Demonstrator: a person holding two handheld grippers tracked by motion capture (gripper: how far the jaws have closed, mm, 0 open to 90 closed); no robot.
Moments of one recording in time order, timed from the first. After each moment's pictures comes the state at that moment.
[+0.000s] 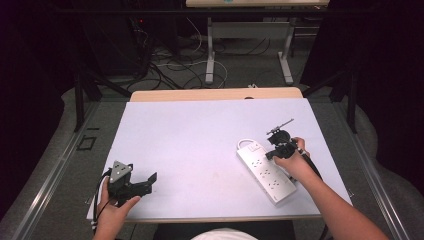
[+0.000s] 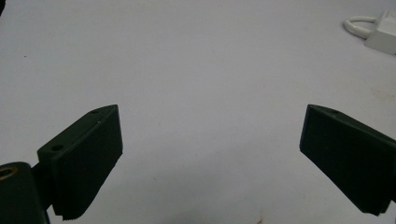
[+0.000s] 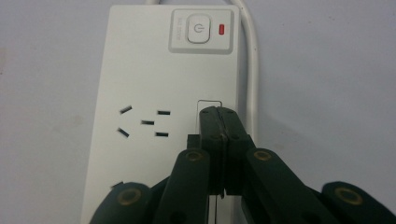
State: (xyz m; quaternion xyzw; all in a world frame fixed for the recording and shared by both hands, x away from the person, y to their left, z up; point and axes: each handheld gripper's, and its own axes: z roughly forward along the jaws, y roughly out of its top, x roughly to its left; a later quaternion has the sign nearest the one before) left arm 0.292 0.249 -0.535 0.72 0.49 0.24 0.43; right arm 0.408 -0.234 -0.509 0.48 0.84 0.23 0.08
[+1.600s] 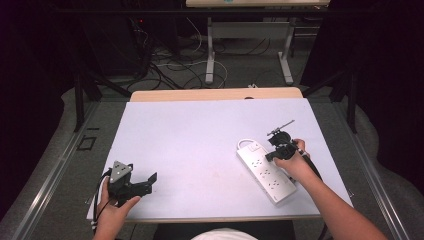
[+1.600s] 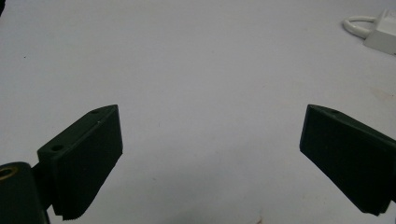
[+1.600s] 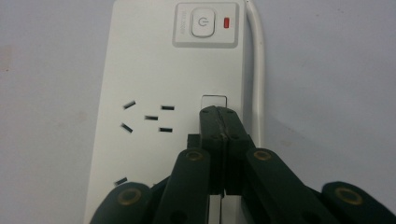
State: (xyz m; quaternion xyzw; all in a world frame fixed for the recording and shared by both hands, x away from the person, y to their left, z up) left arm 0.292 0.249 -0.535 0.73 0.49 0.24 0.43; right arm 0.407 -0.237 -0.512 0.48 0.84 0.23 0.07
